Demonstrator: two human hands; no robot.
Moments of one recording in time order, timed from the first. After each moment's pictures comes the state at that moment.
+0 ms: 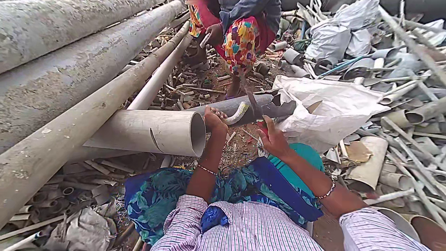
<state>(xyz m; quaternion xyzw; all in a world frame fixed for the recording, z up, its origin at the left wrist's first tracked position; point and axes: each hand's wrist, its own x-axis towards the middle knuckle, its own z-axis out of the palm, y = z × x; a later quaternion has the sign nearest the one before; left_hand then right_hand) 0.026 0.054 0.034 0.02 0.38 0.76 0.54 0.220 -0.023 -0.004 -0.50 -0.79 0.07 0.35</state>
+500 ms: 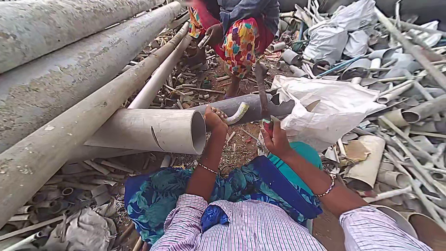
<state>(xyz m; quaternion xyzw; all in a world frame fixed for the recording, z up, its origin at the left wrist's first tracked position) 0.027 0.052 0.031 0.03 0.39 0.75 0.53 0.224 -0.025 -0.005 -0.51 -0.79 0.05 0.34</state>
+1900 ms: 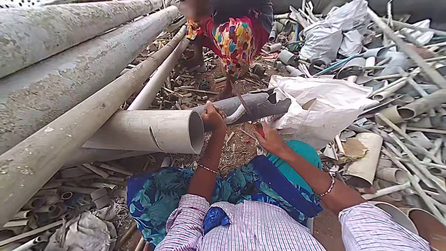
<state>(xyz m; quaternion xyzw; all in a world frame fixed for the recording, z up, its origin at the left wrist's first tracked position) 0.032 0.048 0.024 0.20 0.38 0.78 0.45 0.212 -0.026 0.009 -0.61 -0.74 0.19 0.21</state>
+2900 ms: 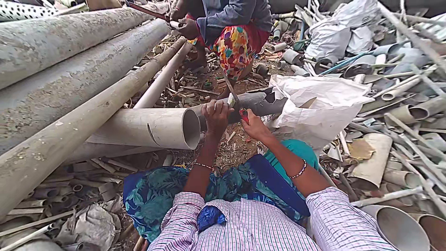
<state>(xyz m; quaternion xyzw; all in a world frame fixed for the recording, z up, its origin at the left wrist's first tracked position) 0.013 0.042 -0.027 0.71 0.53 0.42 -0.21 0.182 0.024 0.020 -0.64 -0.71 0.26 0.16</state>
